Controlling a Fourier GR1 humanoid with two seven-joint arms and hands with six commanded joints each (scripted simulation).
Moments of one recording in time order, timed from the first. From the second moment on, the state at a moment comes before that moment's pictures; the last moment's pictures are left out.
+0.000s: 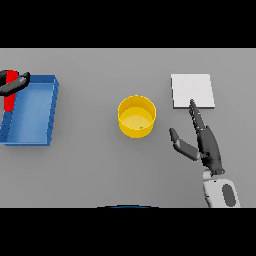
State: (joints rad) left arm -0.50 0.64 -0.10 -1.15 -0.02 -0.08 0.53; right arm 0.06 -0.08 0.12 -1.67 0.19 0.01 -0.15
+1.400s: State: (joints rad) left arm -0.48 0.61 -0.11 -1.18 -0.04 -0.03 0.45; right arm -0.50 -0.42 0.54 -1.37 0.80 0.29 -0.21
